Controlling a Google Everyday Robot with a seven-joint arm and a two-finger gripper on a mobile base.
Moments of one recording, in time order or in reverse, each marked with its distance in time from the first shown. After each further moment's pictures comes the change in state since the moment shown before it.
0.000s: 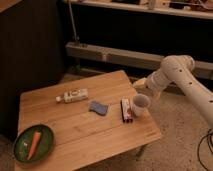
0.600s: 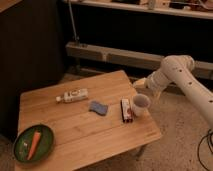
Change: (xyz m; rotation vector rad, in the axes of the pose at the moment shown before) arm 0.000 -0.001 -0.001 0.000 0.002 -0.001
